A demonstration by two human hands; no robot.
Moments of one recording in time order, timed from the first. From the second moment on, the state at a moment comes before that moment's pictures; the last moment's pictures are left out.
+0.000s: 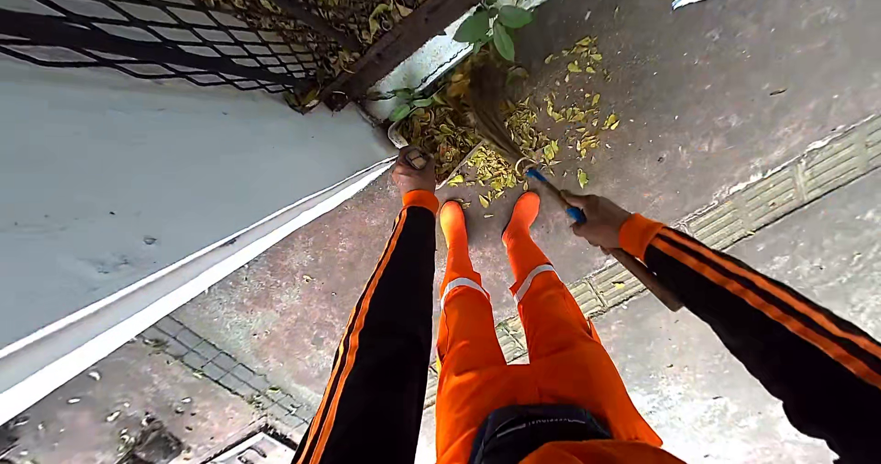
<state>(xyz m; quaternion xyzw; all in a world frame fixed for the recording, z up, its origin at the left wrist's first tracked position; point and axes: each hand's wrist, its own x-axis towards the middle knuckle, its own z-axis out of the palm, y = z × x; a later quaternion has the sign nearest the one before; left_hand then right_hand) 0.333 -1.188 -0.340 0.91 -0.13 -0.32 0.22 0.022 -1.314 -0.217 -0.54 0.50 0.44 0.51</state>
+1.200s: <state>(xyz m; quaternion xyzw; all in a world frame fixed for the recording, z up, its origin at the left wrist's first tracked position) 0.383 -1.106 -0.318 0.84 -0.16 -0.36 0.37 -0.115 -1.072 -0.042 -0.54 0.59 0.32 0.51</state>
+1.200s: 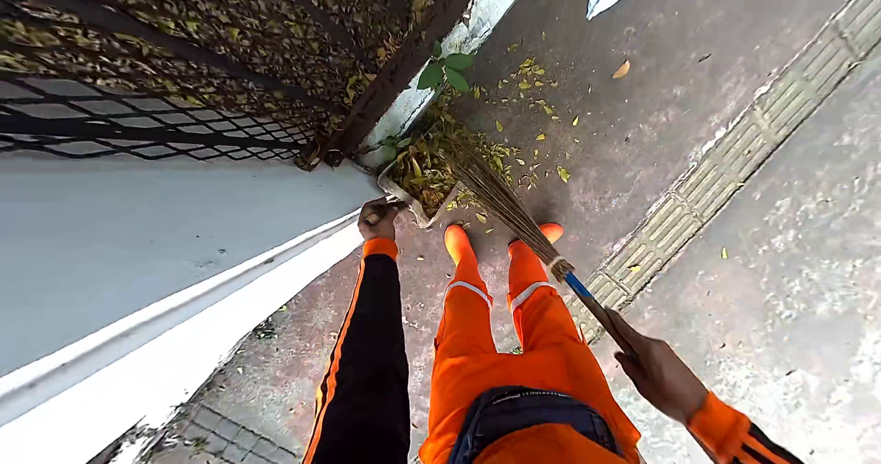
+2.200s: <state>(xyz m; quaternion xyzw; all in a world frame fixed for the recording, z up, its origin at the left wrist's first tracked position) 0.067 -1.384 0.141 0.50 -0.17 -0.06 0.85 -0.496 -1.377 -0.071 -0.36 0.75 0.04 0.56</state>
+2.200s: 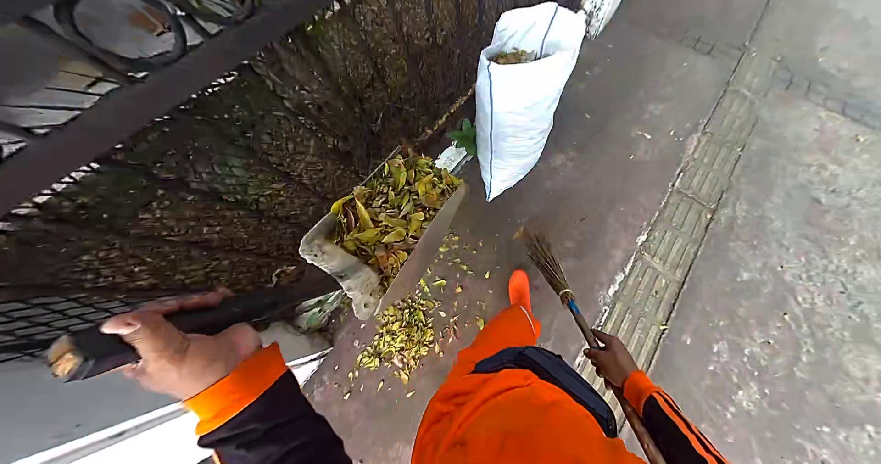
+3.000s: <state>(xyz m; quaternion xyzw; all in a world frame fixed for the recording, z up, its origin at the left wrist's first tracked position) -0.229 -1.923 0.310 0.52 -0.33 0.03 0.78 -0.793 -1.830 -0.057 -0.44 0.72 0.03 0.53</state>
